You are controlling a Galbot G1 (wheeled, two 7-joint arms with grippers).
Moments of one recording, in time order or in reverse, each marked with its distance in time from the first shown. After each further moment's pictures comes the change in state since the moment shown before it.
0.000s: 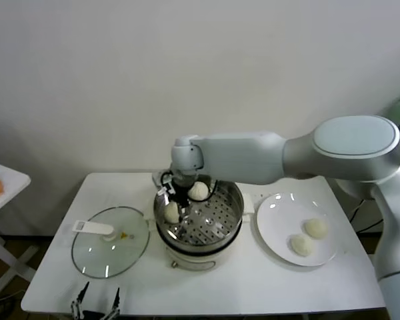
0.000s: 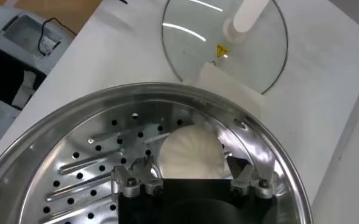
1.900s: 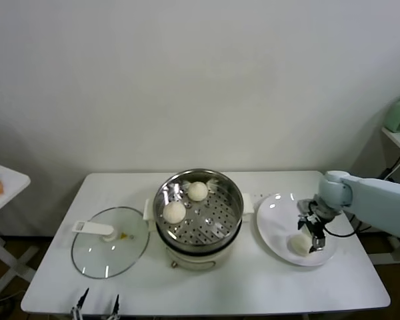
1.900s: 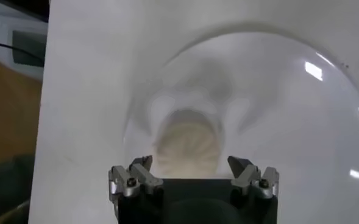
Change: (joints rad) left arm 0.009 -0.013 -0.011 0.025 0.037 -0.001 -0.002; right arm -0.330 -0.786 0.105 0.073 -0.439 0.102 -0.093
